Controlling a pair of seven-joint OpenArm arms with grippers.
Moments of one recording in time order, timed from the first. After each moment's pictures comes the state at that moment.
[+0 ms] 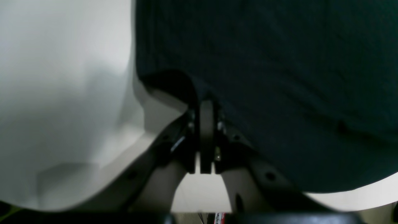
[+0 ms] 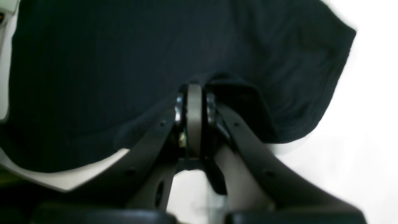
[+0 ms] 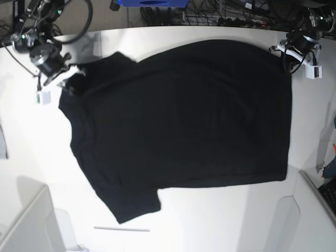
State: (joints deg) left arm 34.6 -12.7 -40.2 108.7 -41.7 -22.9 52.2; right arm -19.6 3.1 31.3 112.8 42.8 20.7 -63.7
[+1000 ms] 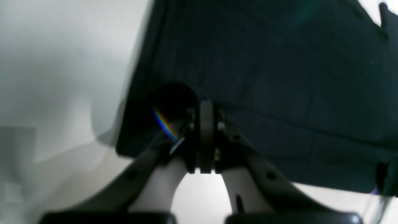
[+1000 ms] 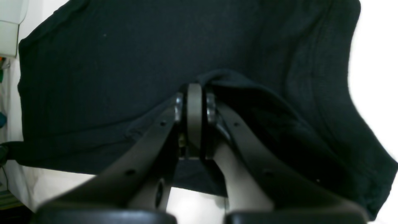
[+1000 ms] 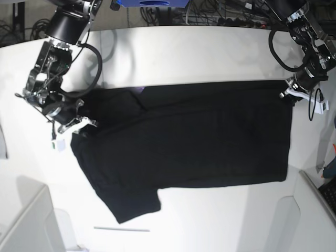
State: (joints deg) left arm 9.6 -12.0 -44.8 94.6 -41.2 -17.1 64.9; right arm 3.4 2.5 24.6 92.0 33.4 16.9 -65.1
